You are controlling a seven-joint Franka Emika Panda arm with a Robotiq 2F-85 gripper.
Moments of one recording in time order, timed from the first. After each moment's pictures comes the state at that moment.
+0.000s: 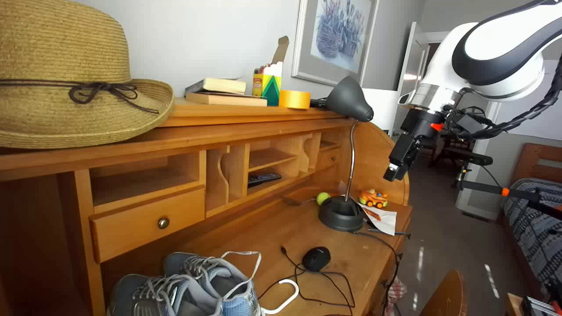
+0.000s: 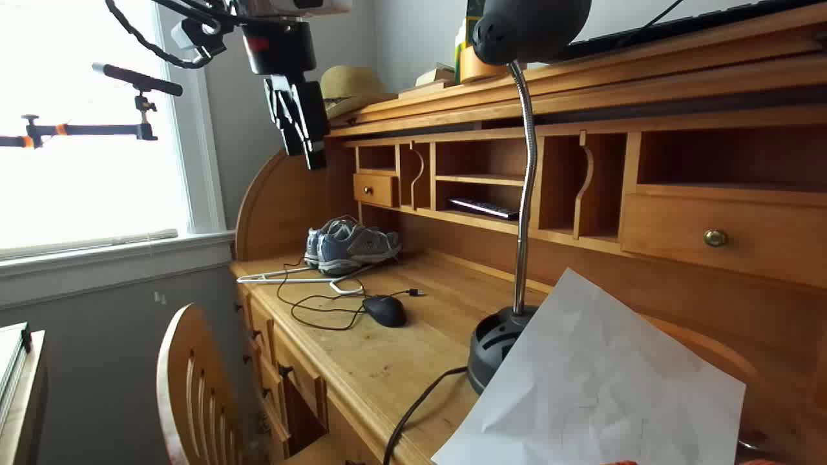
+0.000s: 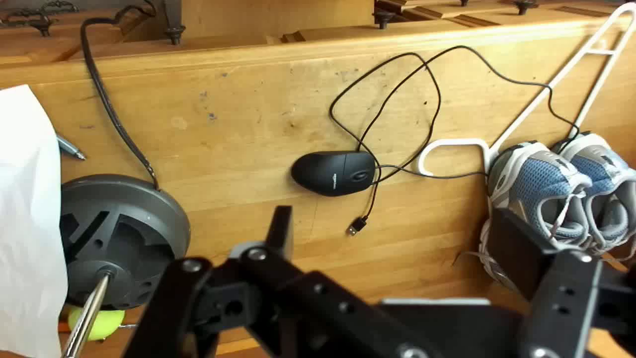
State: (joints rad) arm -0.03 -0.47 -0.31 -2.64 0.12 2.36 -0.28
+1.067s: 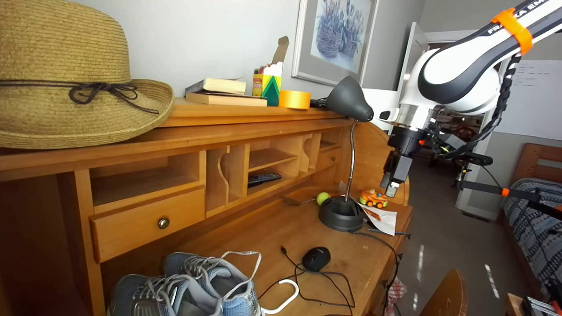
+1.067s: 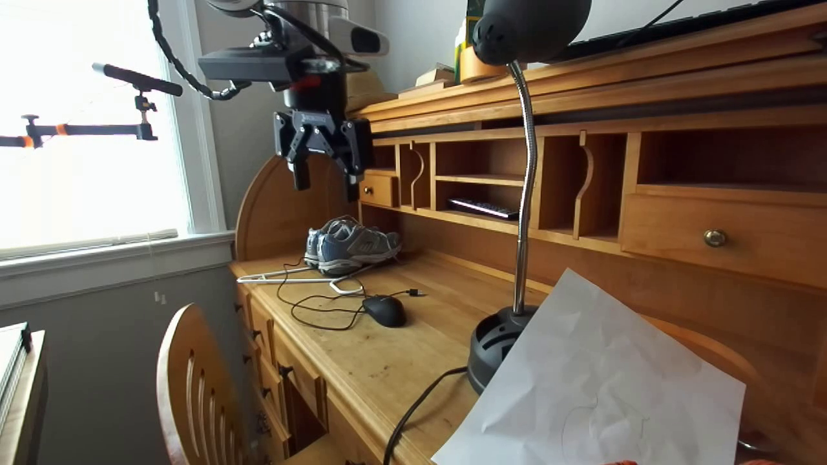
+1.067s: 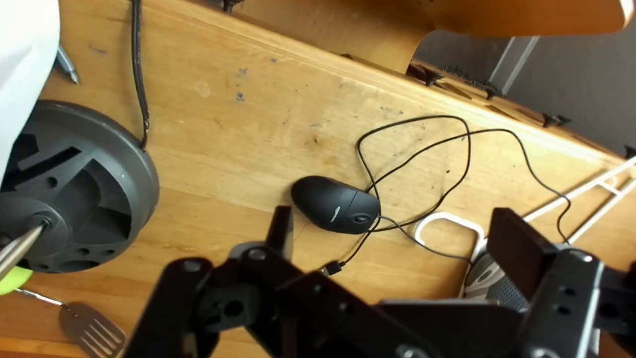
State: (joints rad) arm -0.01 -0.26 -0.37 -2.54 0.15 2.35 -0.78
